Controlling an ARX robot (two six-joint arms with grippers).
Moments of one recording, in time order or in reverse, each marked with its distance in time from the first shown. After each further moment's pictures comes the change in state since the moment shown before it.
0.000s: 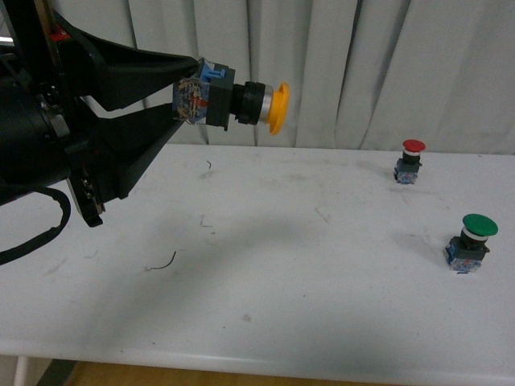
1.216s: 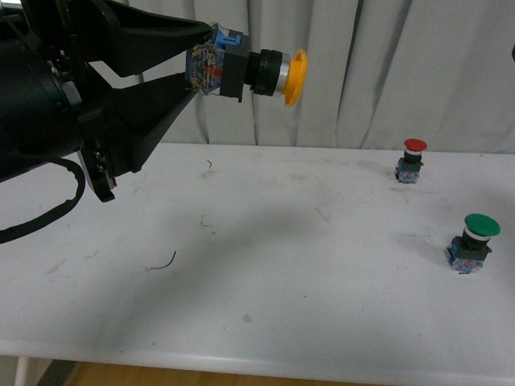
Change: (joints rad) left arm -0.032 -0.018 0.036 0.000 -0.026 0.017; right arm 0.005 1.703 0.789 0.902 -0.062 0.027
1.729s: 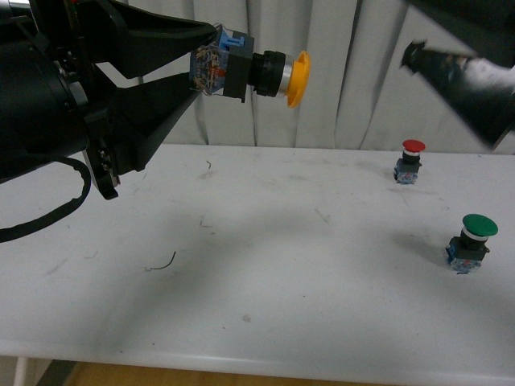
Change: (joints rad) left arm 0.000 0.014 0.011 0.001 0.009 0.015; right arm 0.249 -0.086 -0.281 0.392 -0.473 0.710
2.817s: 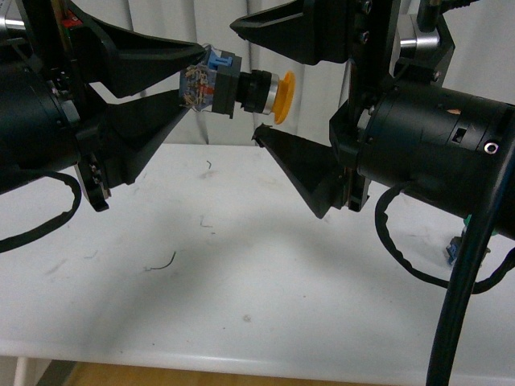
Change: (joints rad) left arm 0.031 0.015 -0.014 -0.001 0.015 -0.001; right arm 0.157 0.274 0.221 -0.006 0.005 0.539
